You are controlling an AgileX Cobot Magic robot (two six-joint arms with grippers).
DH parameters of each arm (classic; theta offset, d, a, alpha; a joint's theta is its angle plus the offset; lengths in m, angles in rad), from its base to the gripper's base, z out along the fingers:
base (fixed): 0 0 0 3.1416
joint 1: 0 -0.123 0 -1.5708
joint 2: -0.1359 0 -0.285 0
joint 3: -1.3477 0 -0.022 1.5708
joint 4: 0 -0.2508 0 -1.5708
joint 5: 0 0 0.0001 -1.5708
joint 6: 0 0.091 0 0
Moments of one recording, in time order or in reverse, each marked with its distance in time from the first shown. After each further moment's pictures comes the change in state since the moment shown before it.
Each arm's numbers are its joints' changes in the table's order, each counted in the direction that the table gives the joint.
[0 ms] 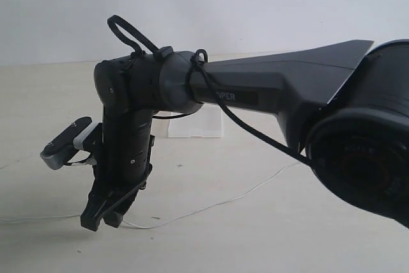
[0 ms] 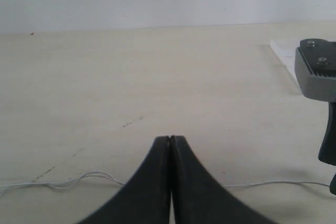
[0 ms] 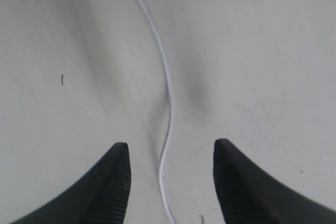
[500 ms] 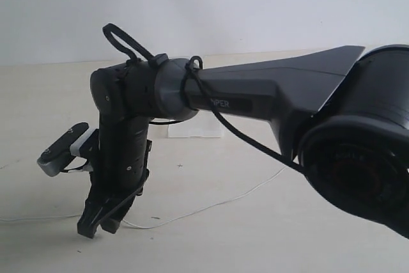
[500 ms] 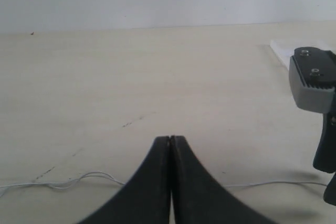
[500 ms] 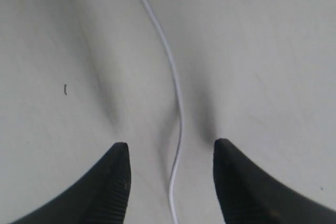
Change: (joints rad) left arm 0.000 0.000 0.000 0.000 0.000 0.000; right arm -0.017 -0.017 0.000 -0.002 0.020 0.008
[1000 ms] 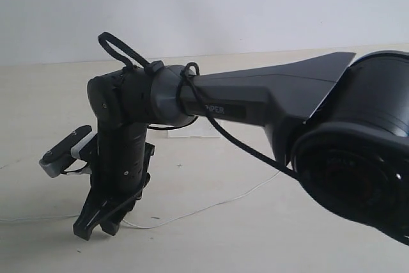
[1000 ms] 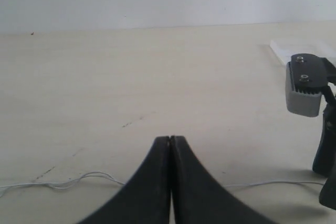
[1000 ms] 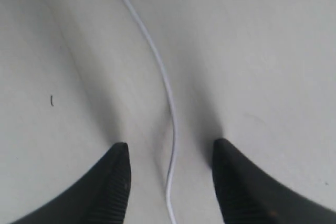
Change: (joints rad) left arm 0.000 0.000 0.000 0.000 0.000 0.000; right arm -0.005 -0.022 0.006 0.021 0.007 0.096
